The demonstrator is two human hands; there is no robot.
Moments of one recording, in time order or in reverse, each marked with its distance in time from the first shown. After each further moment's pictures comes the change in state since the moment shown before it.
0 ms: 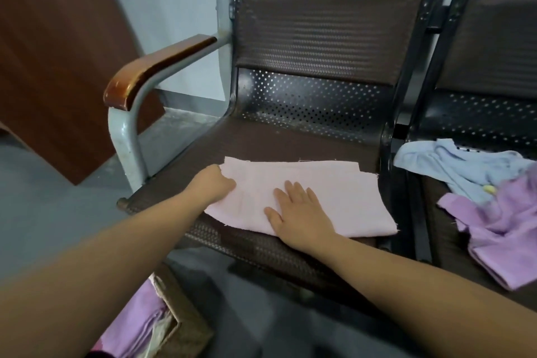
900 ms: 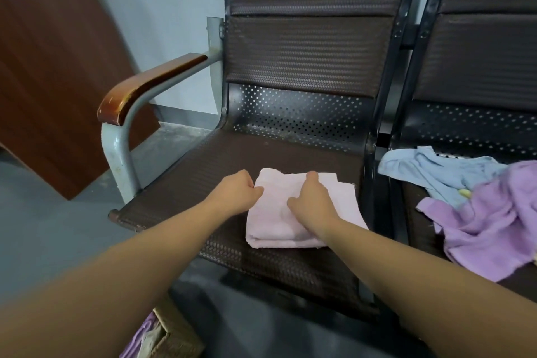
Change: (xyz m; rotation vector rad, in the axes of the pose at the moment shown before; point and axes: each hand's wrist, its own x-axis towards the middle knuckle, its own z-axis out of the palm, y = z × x) left_hand -0.033 0.050 0.022 0.098 -0.013 0.267; right_hand -0.005 0.026 -0.049 0.675 0.237 0.381
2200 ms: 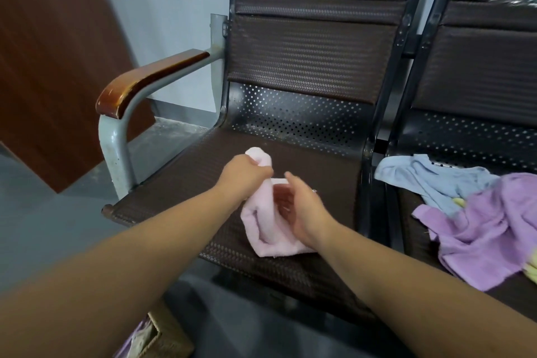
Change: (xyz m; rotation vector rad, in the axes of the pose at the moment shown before) left_hand -0.007 0.029 -0.015 -0.481 0.123 -0.027; right_hand -0.008 -0.010 0.015 0.962 -0.324 0.299
